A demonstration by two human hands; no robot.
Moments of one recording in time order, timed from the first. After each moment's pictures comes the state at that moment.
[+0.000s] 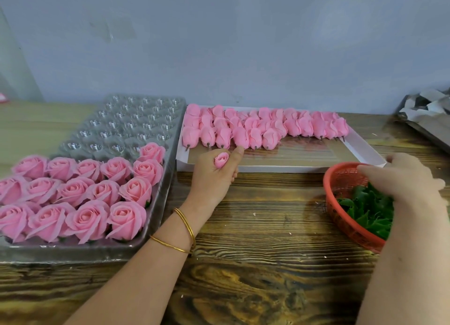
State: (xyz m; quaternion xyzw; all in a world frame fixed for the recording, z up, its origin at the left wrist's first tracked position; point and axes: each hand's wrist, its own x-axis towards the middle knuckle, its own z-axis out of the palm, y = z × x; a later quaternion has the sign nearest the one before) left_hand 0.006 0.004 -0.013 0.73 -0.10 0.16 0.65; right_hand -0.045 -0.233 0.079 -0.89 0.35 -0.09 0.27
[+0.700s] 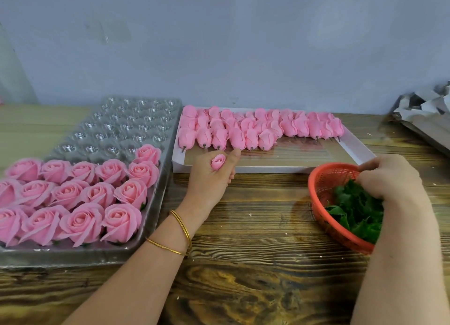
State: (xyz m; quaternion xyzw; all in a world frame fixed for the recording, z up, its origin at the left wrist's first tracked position) left_hand 0.006 0.003 -0.014 0.73 -0.11 0.15 0.66; right_hand -0.028 -0.256 0.055 -0.89 0.36 -0.08 0.28
